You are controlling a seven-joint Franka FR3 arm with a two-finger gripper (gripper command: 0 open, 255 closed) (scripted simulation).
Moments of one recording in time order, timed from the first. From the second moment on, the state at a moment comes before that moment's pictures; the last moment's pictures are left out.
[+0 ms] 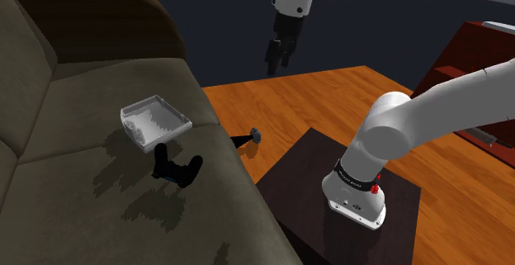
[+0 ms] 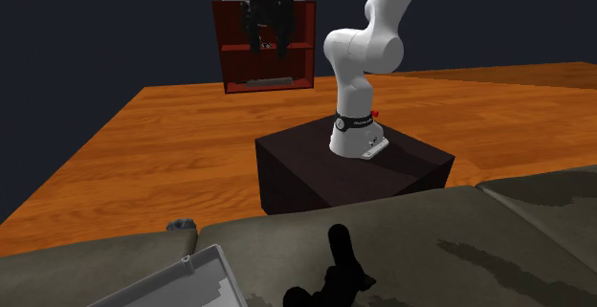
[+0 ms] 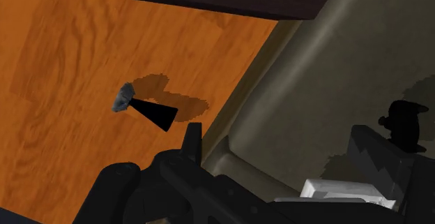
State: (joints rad) arm 0.06 -0.70 0.06 -2.48 0.07 1.79 -0.03
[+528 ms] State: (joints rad) arm 0.12 -0.49 0.19 -2.47 0.12 2.00 0.07
